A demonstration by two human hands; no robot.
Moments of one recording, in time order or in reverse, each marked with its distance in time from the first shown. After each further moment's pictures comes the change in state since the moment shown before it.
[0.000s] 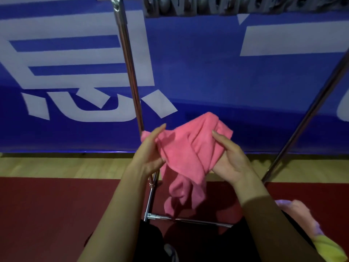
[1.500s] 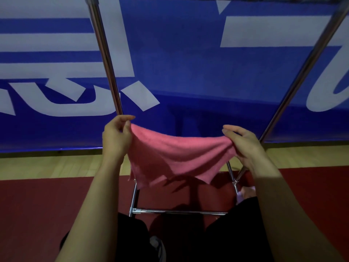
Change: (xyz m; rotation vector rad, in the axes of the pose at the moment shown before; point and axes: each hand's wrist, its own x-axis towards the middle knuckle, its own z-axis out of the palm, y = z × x) left_hand 0.005 0.008 -0.029 0.903 0.617 0.581; right_hand -0.019 -0.062 -0.076 -0.845 0.708 -0.263
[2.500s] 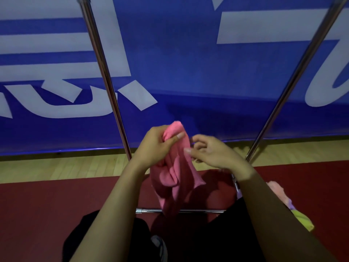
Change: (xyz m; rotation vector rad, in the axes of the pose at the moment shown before) left_hand -0.048 0.033 0.052 0.079 -0.582 0.384; right_hand -0.025 0.013 0.047 -0.446 -0.576 -0.260
